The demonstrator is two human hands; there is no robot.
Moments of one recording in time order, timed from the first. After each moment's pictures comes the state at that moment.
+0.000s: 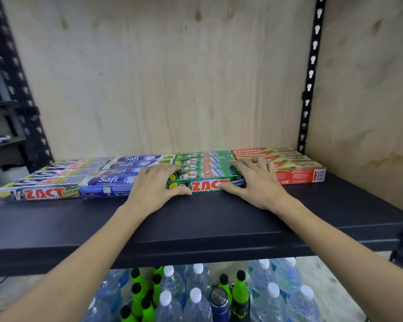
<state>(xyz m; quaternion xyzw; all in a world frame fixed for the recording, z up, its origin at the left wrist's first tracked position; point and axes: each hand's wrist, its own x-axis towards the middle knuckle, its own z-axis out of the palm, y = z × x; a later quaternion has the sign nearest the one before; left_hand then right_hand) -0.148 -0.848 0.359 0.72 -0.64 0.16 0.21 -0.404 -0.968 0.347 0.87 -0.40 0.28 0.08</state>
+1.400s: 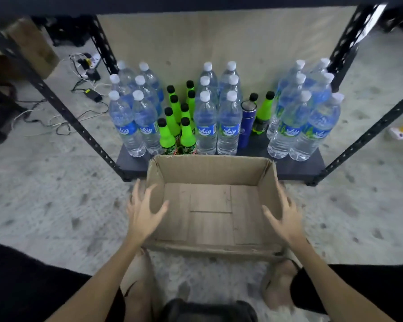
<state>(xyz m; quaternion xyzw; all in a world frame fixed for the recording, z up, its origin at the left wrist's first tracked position) -0.171 -0.451 -0.088 0.87 -0.41 -0.10 0.24 -0.535 -0.637 -0.108 0.76 -0.57 0.17 -0.28</state>
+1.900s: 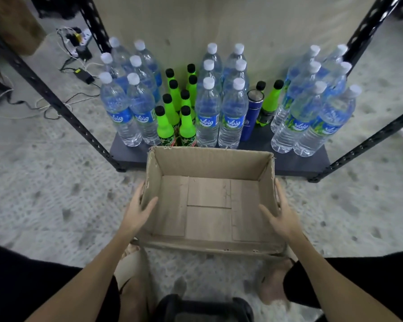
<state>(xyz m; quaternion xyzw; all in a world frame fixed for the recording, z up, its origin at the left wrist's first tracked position) -0.142 -0.448 -0.121 0.80 -0.31 -0.33 0.39 -0.522 -0.646 -0.112 0.72 -0.55 0.15 -0.40</state>
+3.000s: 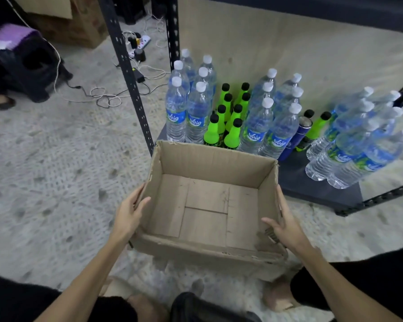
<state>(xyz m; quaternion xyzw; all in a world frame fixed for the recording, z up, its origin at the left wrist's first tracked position) -0.078 -0.337 -0.093 0.79 -0.28 -0.25 0.49 -0.432 -0.617 -0.083 0.76 -0.38 0.13 -0.50</state>
